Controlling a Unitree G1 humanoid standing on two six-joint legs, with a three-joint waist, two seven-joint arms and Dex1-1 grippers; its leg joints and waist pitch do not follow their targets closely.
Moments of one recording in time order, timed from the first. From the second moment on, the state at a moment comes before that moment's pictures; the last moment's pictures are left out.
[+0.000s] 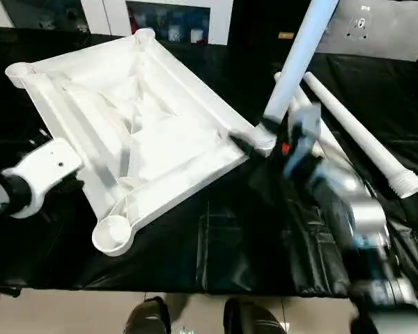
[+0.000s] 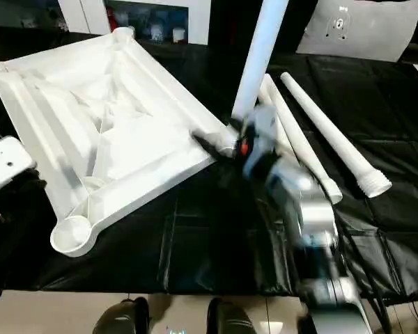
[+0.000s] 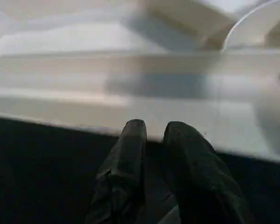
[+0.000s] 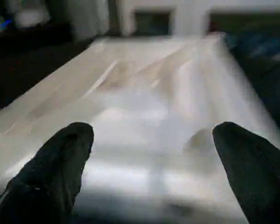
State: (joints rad) left arm -0.17 0.91 0.06 -0.33 0.06 0.77 -0.86; right arm -0.41 -0.25 0.08 0.13 0.30 0.27 0.74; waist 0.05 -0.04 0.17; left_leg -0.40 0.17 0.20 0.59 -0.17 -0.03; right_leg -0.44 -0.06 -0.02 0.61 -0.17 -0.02
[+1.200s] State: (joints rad) left arm -0.33 0.68 -0.25 -0.23 -0.08 0.69 -1.04; right arm -0.56 -0.18 0.15 0.48 0.03 0.28 0.42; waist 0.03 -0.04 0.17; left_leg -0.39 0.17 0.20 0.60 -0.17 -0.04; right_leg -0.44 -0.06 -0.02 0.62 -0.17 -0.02
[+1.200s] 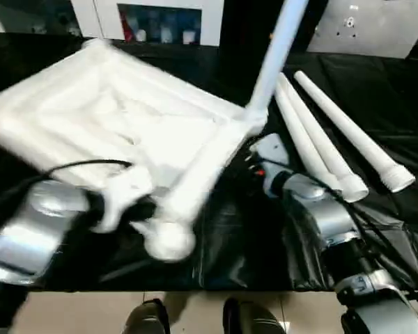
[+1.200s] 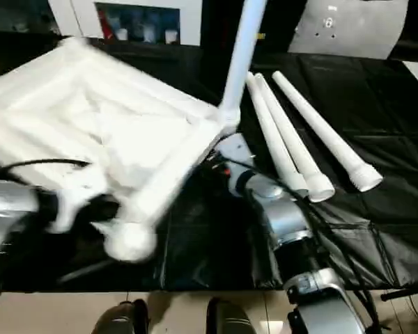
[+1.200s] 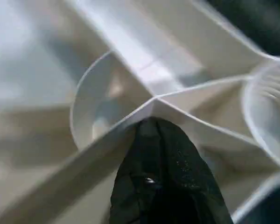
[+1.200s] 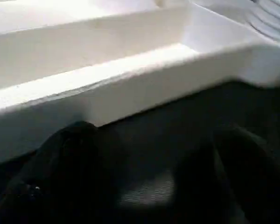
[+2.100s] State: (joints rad) left arm -0.40 0.48 -0.23 -0.21 -0.15 0.58 -0.93; right arm -0.73 -0.28 0.04 0.37 -0.07 0.66 0.21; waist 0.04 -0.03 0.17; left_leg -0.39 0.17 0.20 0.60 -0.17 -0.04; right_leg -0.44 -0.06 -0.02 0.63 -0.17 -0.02
